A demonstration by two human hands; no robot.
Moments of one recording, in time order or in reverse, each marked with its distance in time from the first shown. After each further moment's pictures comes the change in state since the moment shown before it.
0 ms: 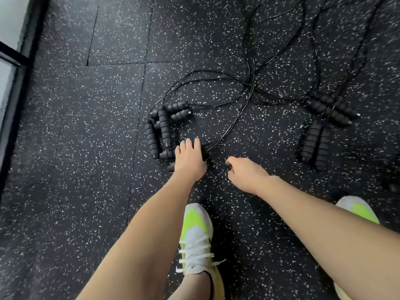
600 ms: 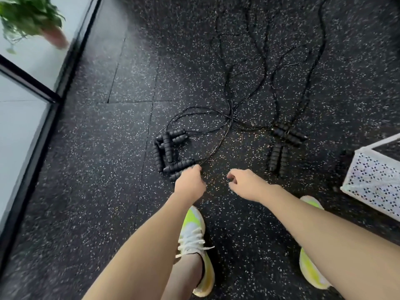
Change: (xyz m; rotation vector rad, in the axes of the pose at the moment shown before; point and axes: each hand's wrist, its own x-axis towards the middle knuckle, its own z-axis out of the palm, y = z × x) left_hand -0.135 0.045 -0.112 -0.291 -0.082 -0.046; right_hand -0.144 -0.015 -0.060 0.104 0.076 0.046
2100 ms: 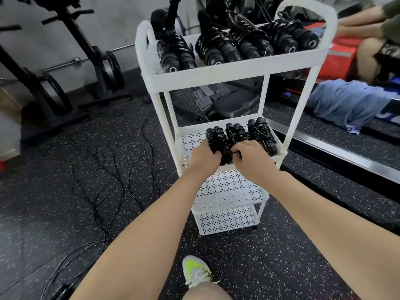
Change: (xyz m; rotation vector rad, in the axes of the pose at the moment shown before) left_hand -0.267 0.642 -0.048 -0.198 0.036 0.776; right_hand -0.453 0.339 -0.259 0.148 1.243 0.259
